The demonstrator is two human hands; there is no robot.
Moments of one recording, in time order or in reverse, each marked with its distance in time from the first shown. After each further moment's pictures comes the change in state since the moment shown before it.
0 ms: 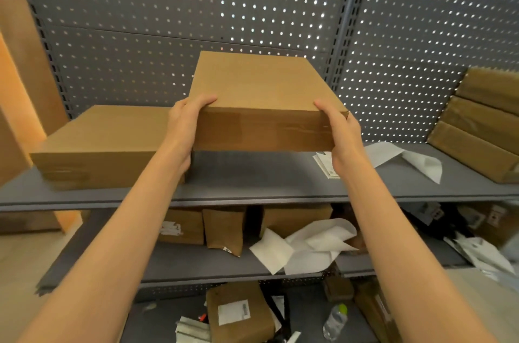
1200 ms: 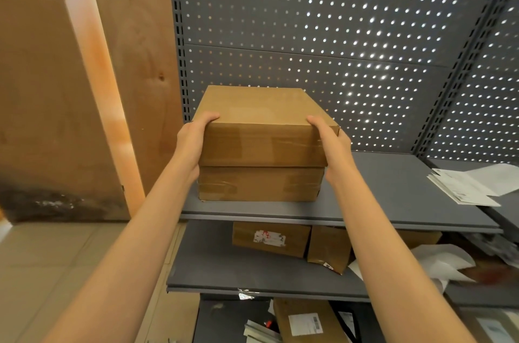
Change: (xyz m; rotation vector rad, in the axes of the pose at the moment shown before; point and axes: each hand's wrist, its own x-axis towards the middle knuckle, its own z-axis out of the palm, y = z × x) left_hand 0.071 0.019 -0.236 -0.025 0.111 -0.175; right_hand -0.065 0.050 0.250 -0.063 -0.086 0.181
